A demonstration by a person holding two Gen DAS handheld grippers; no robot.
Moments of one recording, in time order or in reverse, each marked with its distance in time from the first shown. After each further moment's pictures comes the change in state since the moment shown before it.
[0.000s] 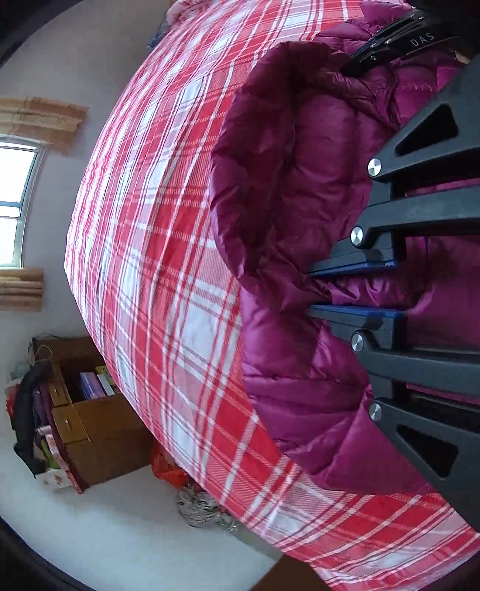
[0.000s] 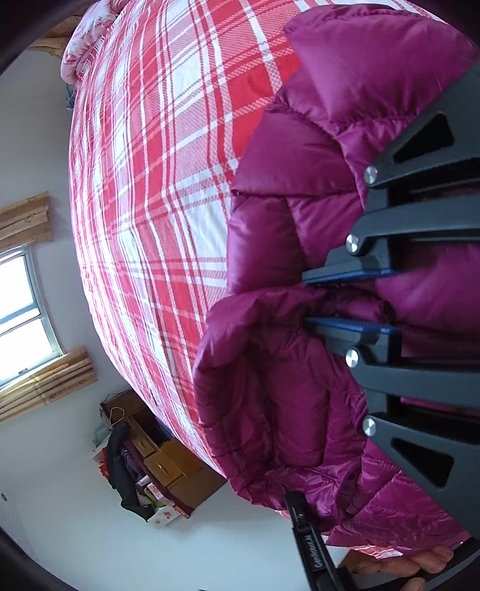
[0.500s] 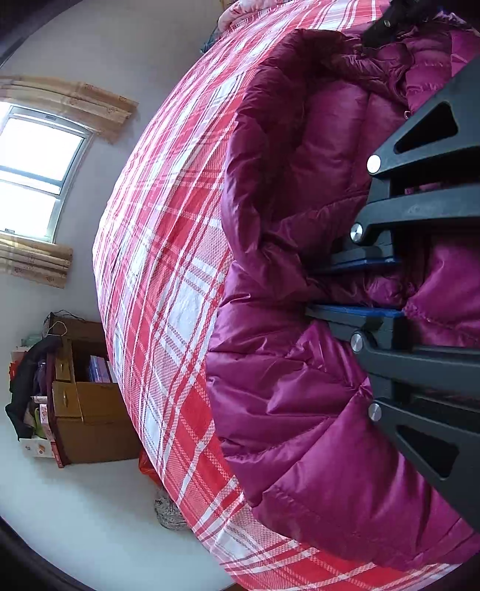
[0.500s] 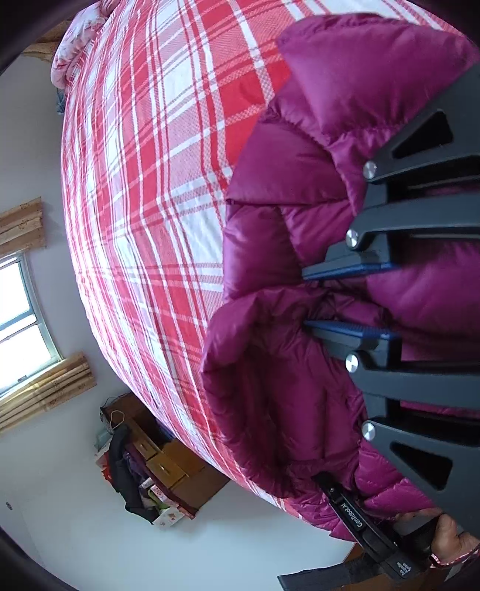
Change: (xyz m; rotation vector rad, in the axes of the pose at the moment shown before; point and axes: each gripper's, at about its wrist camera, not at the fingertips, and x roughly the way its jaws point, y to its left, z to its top) left arm 0.020 0.018 -0.029 -0.133 -0.135 -0.079; right arm -0.013 -0.005 0.003 0.045 0.019 -0.005
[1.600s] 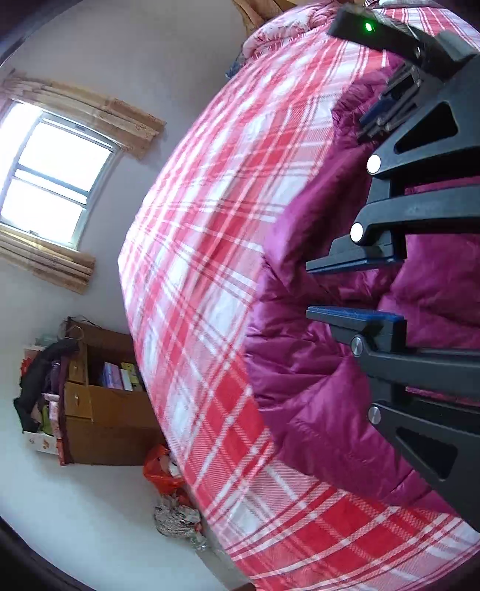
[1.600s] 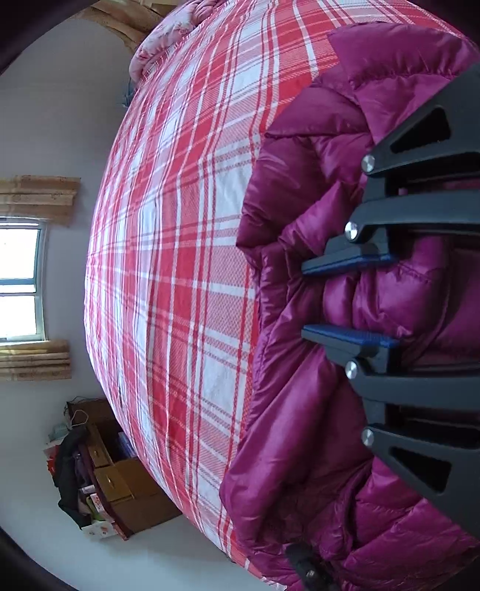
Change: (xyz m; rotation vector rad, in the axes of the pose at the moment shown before) left arm -0.070 0.013 0.016 -0.045 -0.096 -0.116; right arm 0.030 0.078 -0.005 -0.262 -0.006 -0.234
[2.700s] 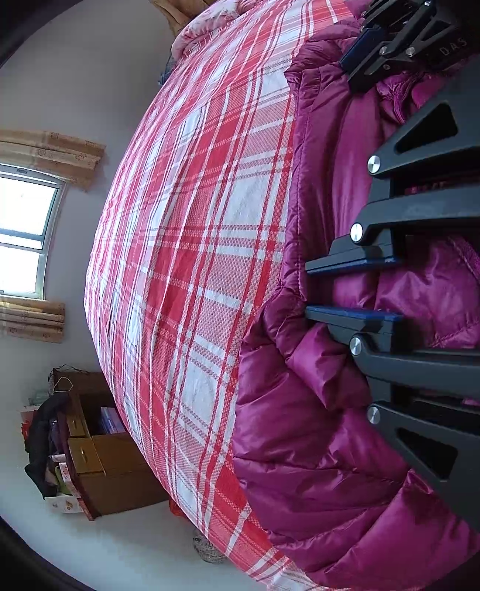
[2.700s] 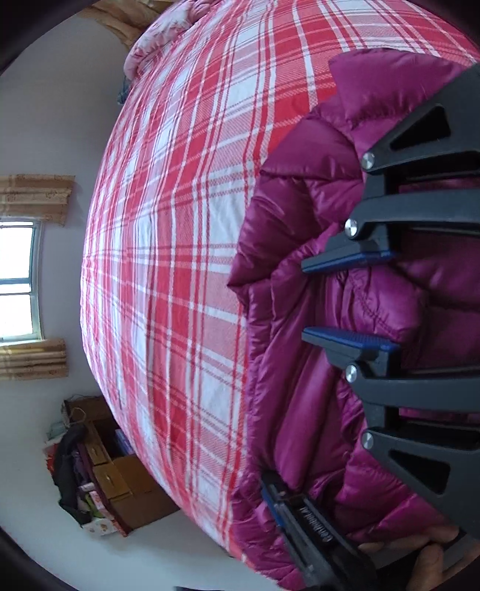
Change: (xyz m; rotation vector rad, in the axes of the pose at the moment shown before) left arm 0.087 -0.044 -0.020 0.219 0.131 0.019; right arm -0.009 -0.017 -0.003 -0.032 0.021 0.022
